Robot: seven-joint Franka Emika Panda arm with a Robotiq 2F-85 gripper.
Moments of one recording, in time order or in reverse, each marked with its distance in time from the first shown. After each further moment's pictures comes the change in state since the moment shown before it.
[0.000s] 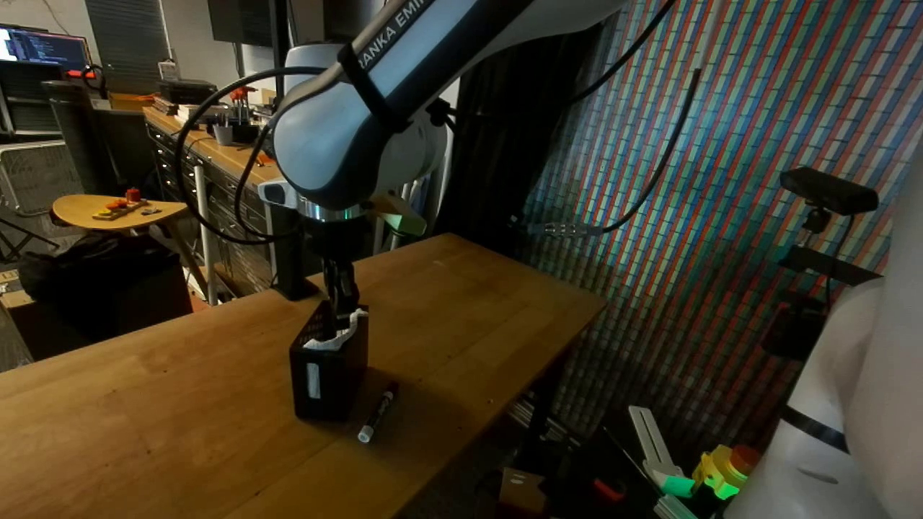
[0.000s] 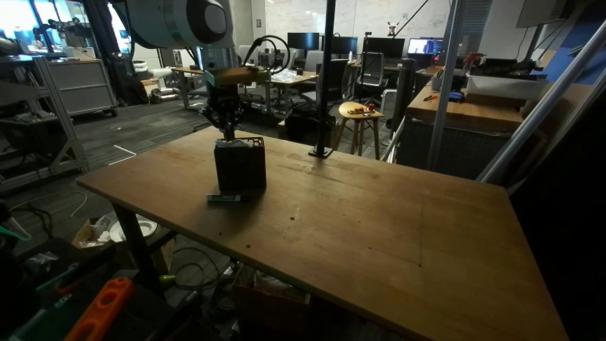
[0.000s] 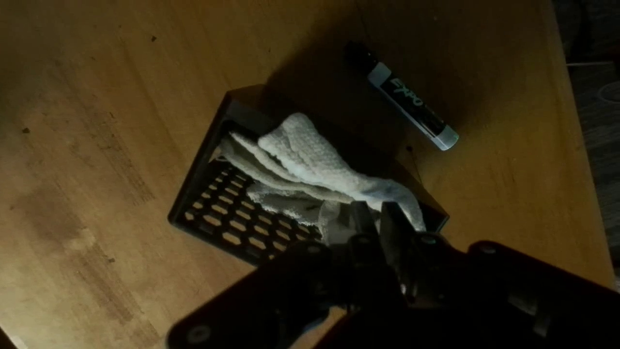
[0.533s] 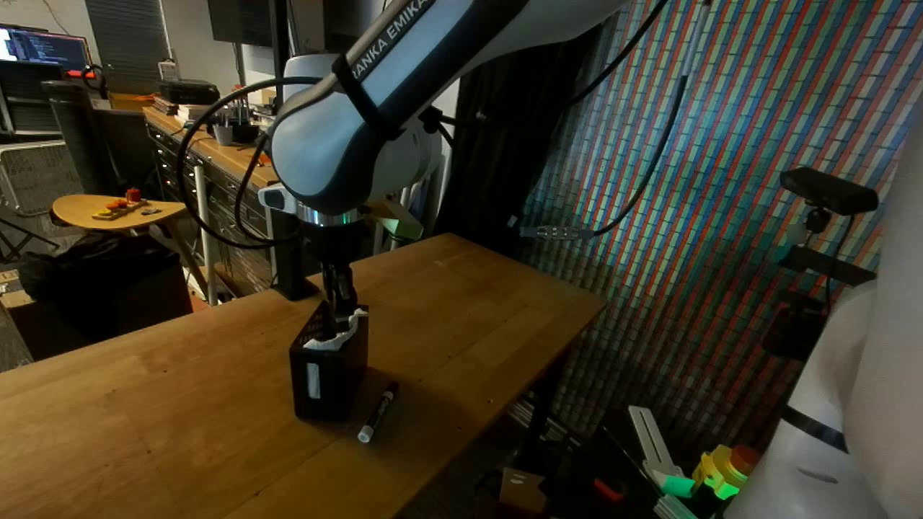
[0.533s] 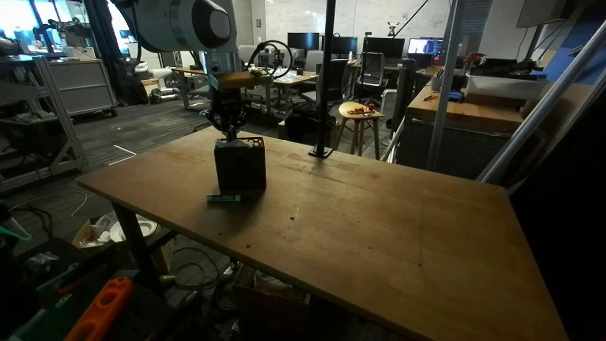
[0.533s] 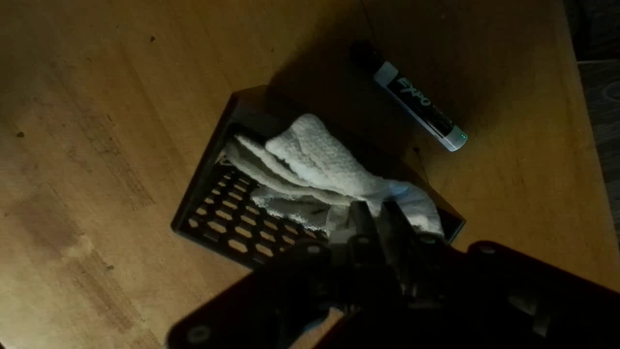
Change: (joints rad) arm -0.006 0.035 0.000 0.025 0.000 0.000 0.001
